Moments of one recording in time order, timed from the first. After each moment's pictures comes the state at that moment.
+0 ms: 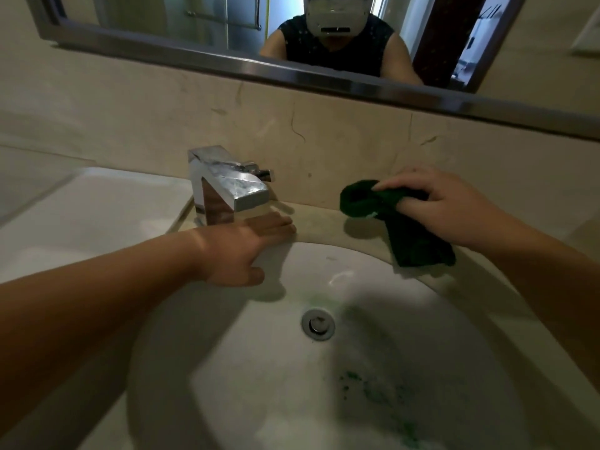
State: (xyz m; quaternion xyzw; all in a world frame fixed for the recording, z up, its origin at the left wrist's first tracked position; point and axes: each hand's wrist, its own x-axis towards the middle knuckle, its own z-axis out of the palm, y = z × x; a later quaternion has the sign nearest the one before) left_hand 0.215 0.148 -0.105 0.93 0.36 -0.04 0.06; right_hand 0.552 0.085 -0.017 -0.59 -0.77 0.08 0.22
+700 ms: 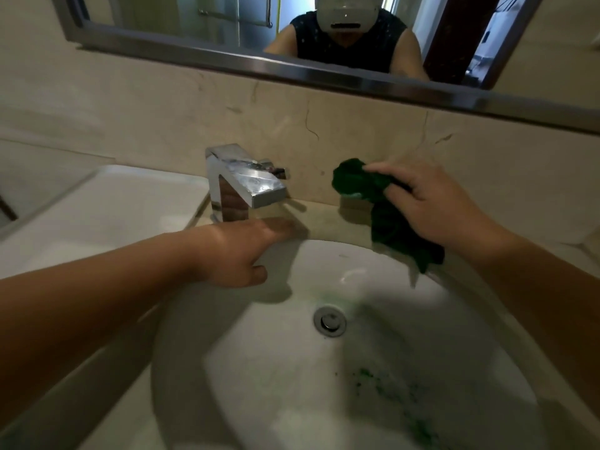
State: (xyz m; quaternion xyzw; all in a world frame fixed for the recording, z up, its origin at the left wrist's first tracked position) left_hand 0.199 0.129 -0.092 0.92 0.38 -0.02 0.11; right_hand 0.516 0.091 -0.029 -0.56 -0.79 0.00 0.25
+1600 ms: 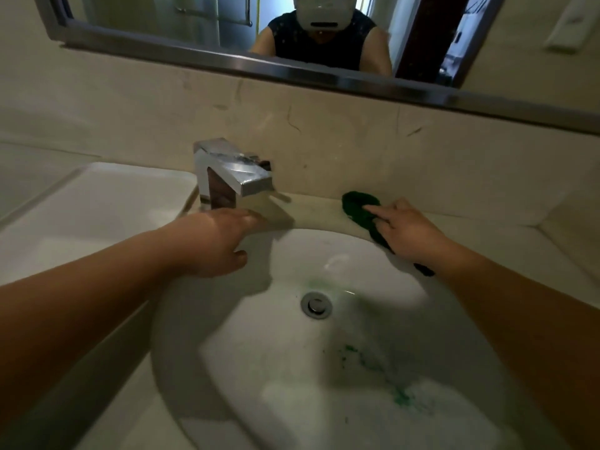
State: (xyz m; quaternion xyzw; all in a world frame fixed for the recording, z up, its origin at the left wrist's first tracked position) left_hand 0.185 0.109 -0.088 0.90 0.42 0.01 0.04; right_hand 0.555 0.092 -0.107 -0.71 -0.68 0.06 0.14
